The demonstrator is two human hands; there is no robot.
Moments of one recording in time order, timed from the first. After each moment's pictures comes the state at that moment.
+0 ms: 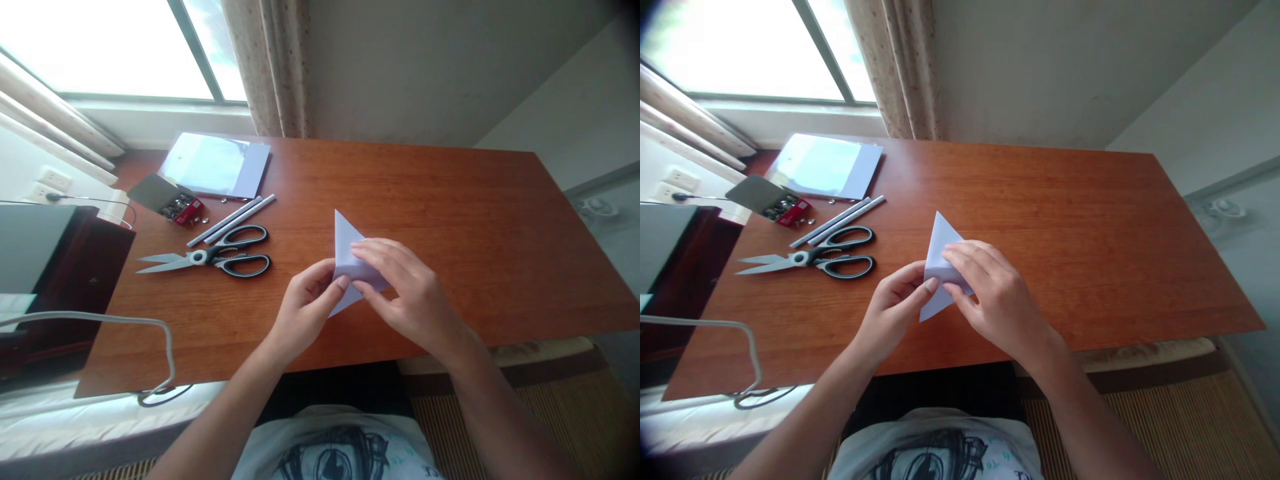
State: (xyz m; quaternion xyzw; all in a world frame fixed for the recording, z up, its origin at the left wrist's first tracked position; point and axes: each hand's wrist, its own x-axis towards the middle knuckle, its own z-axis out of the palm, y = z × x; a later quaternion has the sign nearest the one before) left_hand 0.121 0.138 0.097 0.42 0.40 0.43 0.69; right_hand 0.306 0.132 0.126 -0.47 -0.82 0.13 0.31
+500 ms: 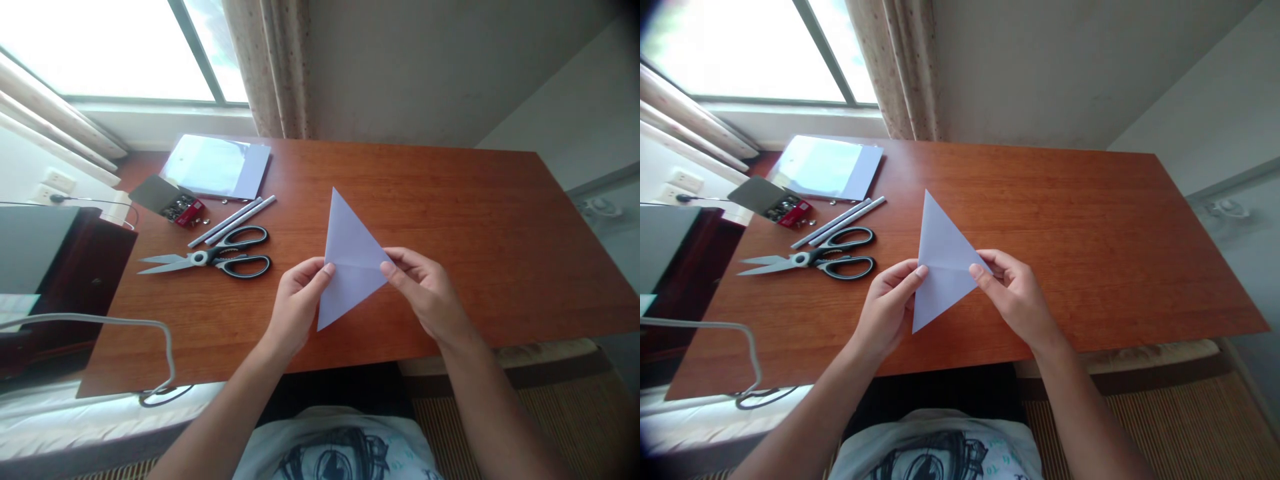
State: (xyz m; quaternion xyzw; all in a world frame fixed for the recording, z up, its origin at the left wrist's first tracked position) left_hand 0.122 0.141 0.089 0.29 0.43 0.45 0.73; right_hand 0.319 0.129 0.106 -0.55 -0.49 0.50 0.45
